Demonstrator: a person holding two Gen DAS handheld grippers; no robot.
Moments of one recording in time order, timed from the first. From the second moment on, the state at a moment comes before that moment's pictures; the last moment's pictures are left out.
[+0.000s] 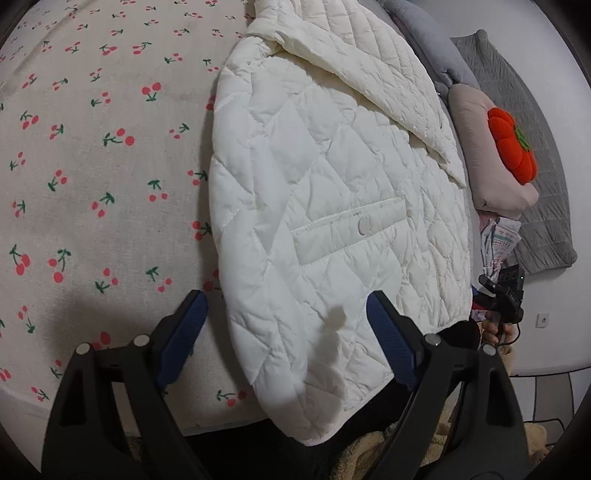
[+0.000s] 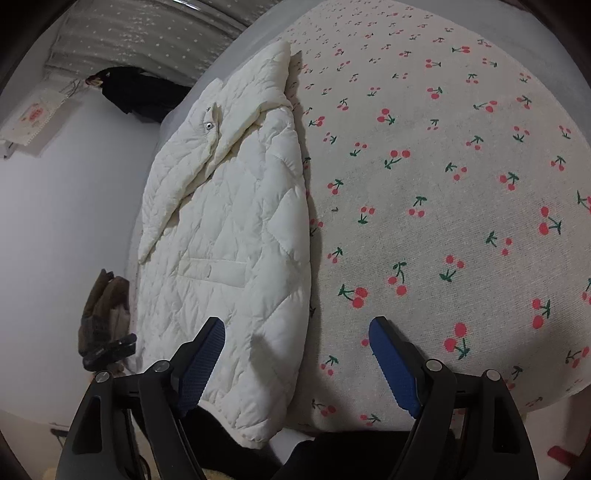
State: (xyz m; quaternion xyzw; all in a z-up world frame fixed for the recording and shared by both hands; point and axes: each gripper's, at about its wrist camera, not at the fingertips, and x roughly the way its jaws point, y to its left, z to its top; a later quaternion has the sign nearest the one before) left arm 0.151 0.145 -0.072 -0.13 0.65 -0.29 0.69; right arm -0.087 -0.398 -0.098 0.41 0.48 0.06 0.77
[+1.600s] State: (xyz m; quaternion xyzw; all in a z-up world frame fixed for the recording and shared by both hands) left arm 0.150 0.122 0.107 -0.24 0.34 -0.47 0.78; right arm -0.063 -0.338 0.083 0.26 0.24 0.20 0.91
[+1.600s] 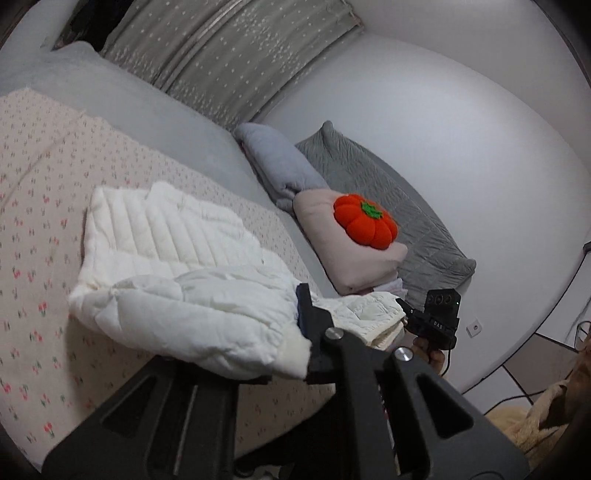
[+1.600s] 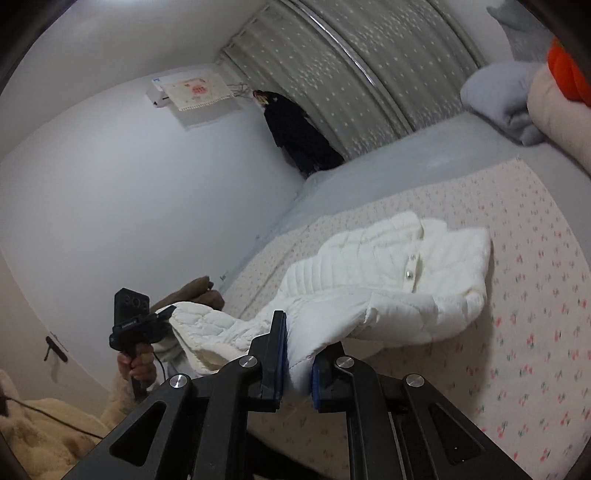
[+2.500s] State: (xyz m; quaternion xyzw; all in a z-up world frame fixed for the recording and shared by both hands) left arm 0.477 -0.020 -0.064 -0.21 0.39 -0.23 0.87; right arm 0.283 -0.425 -0.070 0.33 0.28 -0.05 0.90
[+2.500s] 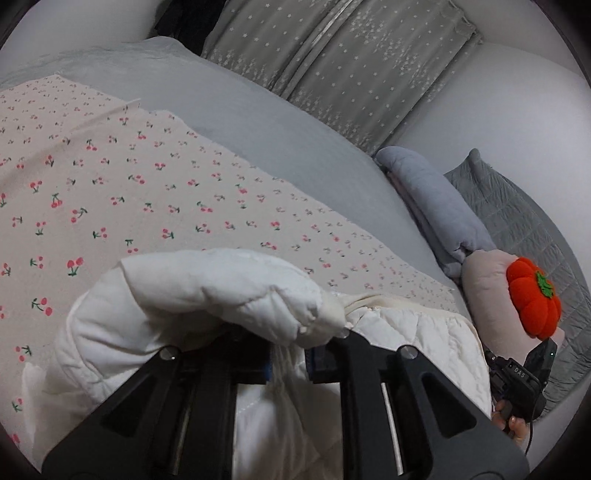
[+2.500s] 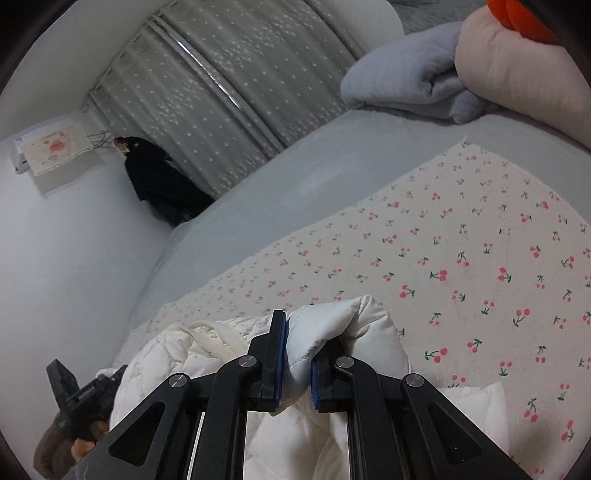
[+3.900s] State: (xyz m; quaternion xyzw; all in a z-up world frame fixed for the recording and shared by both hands) left arm 0.475 -0.101 -0.081 -0.01 0.42 -0.25 0.87; right arm 0.357 -0.326 -0.104 0.13 0.39 -0.07 0.91
